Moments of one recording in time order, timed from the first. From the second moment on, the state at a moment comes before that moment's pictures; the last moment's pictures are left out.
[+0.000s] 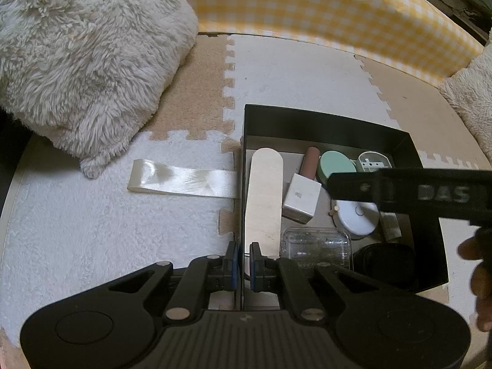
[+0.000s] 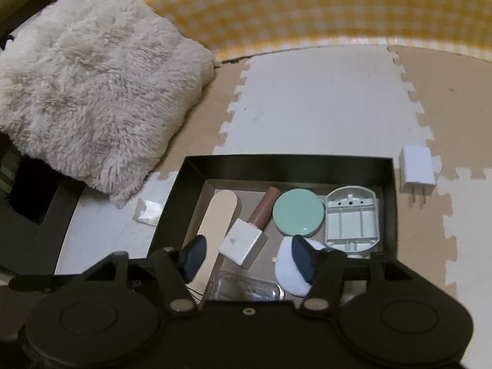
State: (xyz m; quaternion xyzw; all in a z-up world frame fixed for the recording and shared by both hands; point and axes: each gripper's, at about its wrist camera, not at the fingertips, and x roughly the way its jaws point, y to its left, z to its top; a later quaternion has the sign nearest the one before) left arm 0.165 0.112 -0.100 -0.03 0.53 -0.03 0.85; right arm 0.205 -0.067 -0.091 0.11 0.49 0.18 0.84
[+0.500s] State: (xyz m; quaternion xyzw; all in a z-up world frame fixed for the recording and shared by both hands) left arm 0.166 0.110 -0.098 -0.01 0.53 -0.03 0.85; right arm 0.186 -0.125 -0.032 0.05 0.40 0.18 0.90
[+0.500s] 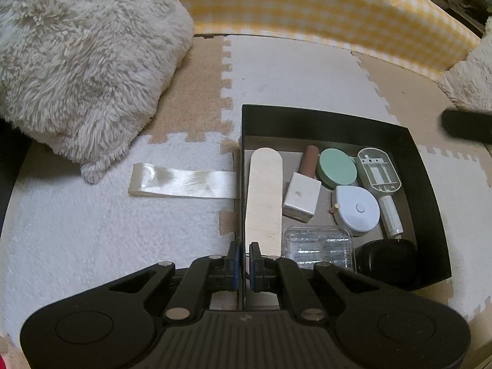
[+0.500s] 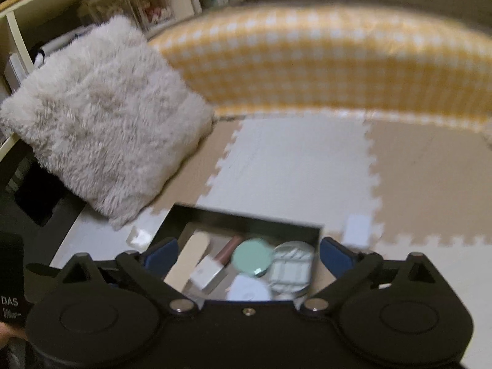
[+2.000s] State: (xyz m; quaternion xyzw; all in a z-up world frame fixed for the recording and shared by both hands) left arm 0.167 0.121 -0.093 -0.05 0.53 -0.03 0.84; right arm 0.262 -0.204 -0.144 0.08 0.40 0.13 0.90
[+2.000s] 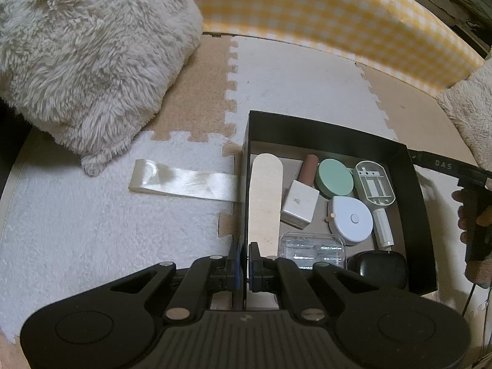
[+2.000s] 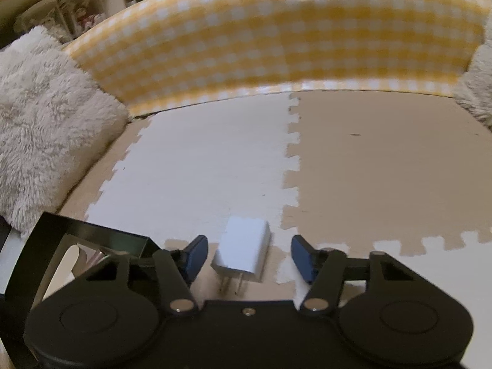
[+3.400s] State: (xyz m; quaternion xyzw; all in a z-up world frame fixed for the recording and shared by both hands) left arm 0.167 0.122 -0.092 -0.05 0.53 -0.03 0.85; right arm 0.209 -0.194 -0.143 0.01 0.49 0.13 0.86
